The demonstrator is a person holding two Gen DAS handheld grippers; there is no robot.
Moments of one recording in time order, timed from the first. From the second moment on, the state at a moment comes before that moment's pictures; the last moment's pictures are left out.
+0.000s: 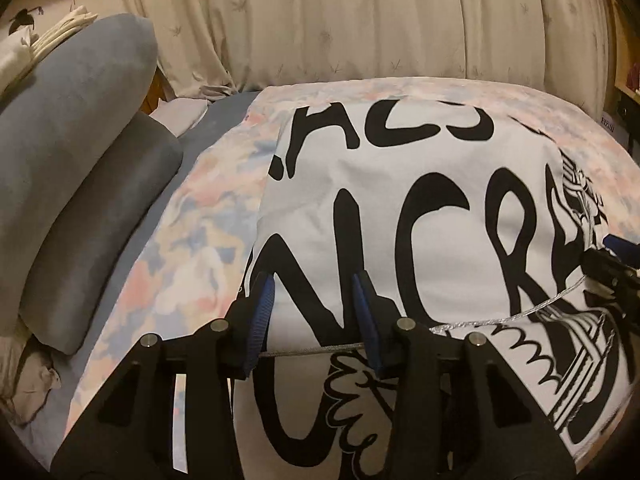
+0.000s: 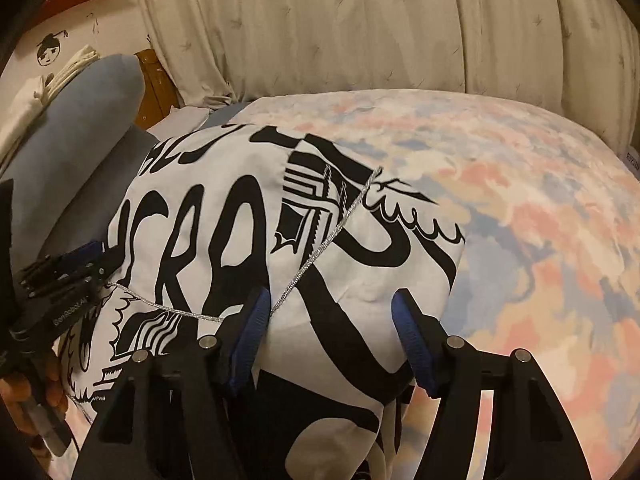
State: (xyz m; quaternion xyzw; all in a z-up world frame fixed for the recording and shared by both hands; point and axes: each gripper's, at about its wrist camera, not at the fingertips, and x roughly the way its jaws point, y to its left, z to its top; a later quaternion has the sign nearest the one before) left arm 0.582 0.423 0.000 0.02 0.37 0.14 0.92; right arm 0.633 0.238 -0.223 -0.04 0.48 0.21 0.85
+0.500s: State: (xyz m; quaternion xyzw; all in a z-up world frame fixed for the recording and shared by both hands) left arm 0.555 0.404 0.004 -0.01 0.35 0.15 0.93; right arm 0.628 0.224 -0.228 -0.03 0.50 0.20 0.85
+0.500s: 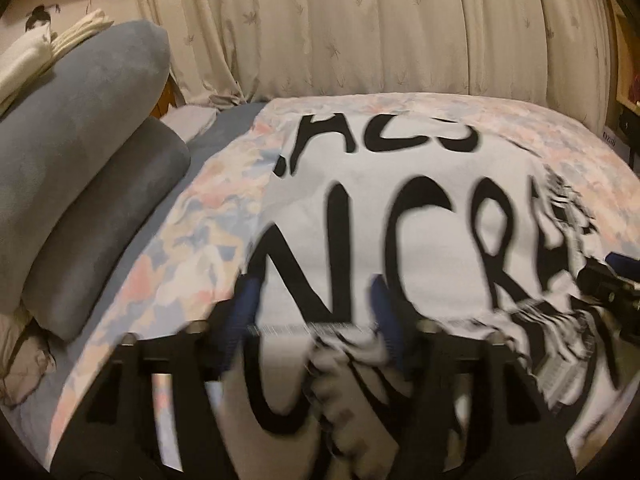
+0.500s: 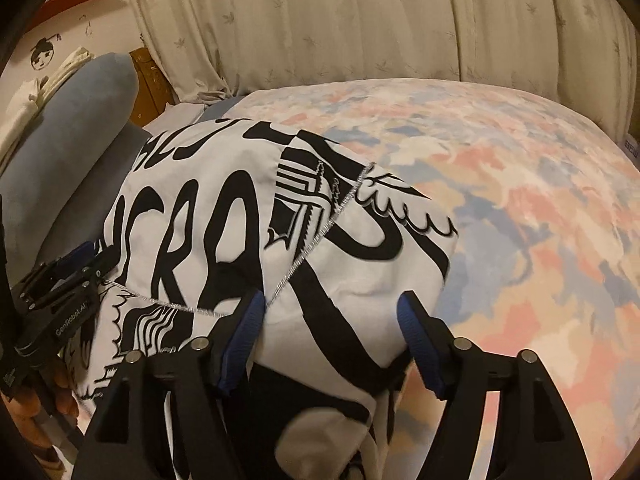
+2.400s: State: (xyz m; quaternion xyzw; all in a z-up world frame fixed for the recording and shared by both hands) left arm 0.078 0.023 0.073 -0.05 0.36 0.04 0.93; right arm 0.088 -0.180 -0.012 -0.07 0.45 0.12 0.88
